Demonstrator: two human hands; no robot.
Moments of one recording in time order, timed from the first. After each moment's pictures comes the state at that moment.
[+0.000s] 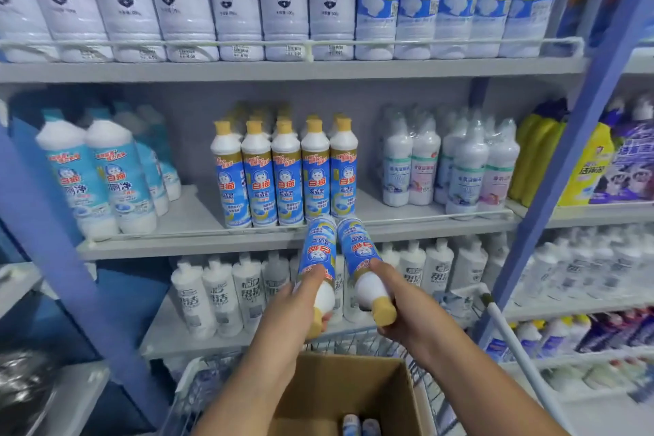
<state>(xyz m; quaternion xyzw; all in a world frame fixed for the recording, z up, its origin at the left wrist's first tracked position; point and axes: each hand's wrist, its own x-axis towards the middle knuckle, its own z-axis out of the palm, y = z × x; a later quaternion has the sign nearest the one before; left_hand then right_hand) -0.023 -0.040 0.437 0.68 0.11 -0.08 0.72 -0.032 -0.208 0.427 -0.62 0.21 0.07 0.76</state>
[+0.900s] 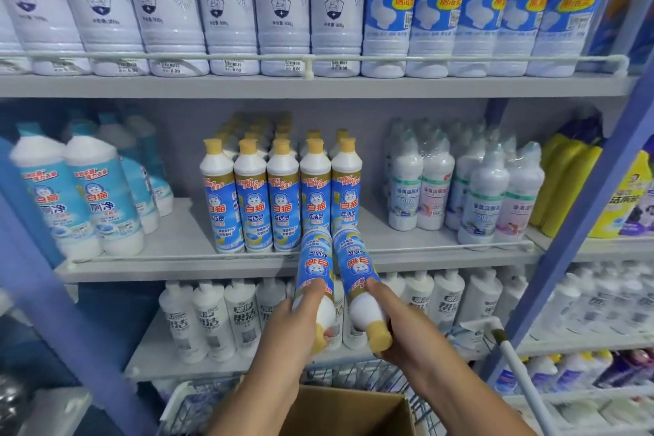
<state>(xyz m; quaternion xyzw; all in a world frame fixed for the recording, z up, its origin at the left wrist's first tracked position) 0.035 -0.060 0.438 0.66 0.16 -0.07 0.73 0.015 -0.217 0.439 -0.62 0.20 0.09 0.75</state>
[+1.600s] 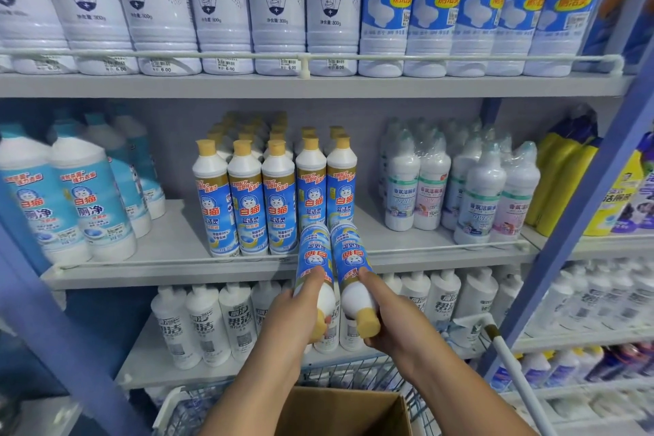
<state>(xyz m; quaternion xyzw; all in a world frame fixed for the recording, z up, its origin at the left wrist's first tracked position) 0.062 -0.062 0.439 0.70 0.16 -0.09 0.70 0.035 -0.208 0.443 -0.61 0.21 0.08 0.76</state>
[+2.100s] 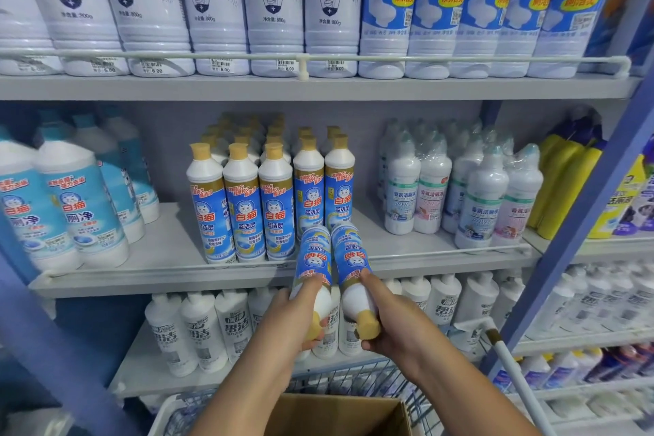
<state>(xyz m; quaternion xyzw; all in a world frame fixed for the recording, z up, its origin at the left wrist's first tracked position) 0.072 -0.057 0.445 0.69 0.16 -0.13 0.69 0.048 -0.210 0.451 -0.63 0.21 0.10 0.74</state>
